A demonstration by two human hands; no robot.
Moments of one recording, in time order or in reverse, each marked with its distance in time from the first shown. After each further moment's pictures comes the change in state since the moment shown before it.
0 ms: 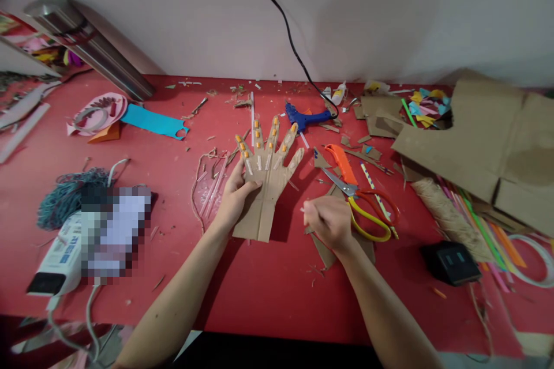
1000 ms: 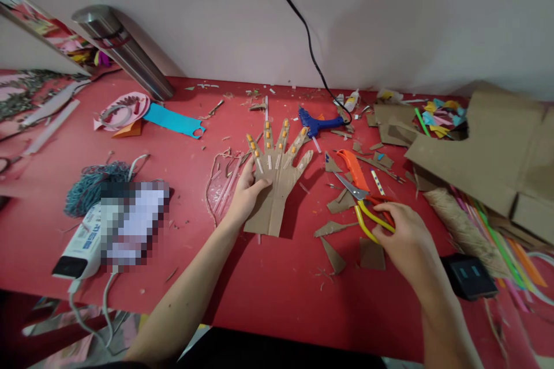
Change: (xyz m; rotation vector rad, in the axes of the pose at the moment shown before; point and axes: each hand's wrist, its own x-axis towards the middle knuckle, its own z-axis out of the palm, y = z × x) left_hand 0.005 0.003 -0.008 -0.006 0.062 0.008; right_hand -0.026 0.016 -0.128 -1.017 0.011 -0.010
